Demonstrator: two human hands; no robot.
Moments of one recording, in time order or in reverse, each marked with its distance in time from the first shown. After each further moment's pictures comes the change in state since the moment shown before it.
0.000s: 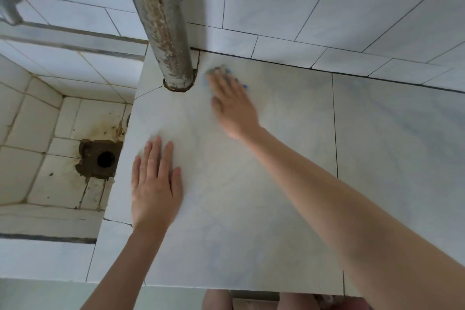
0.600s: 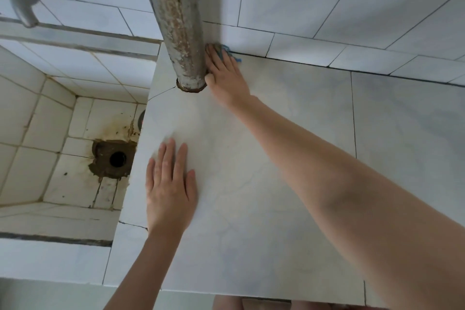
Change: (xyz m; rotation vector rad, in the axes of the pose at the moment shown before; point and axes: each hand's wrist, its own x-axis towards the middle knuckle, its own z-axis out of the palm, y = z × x) left_hand 0.001 0.001 0.001 0.007 0.016 0.014; right_hand 0.068 -0.028 -0.003 0.010 -0.072 0.001
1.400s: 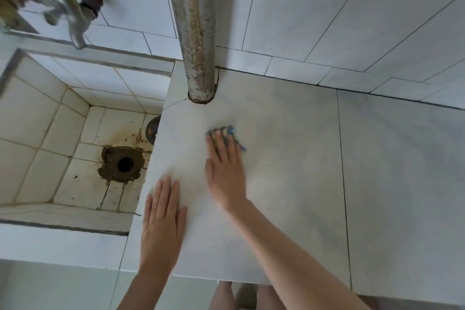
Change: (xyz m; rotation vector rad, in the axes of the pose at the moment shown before) left_hand -0.068 -0.039 -0.017 -0.111 -0.110 0.045; right_hand -0.174 -0.064 0.053 0.061 0.213 0.133
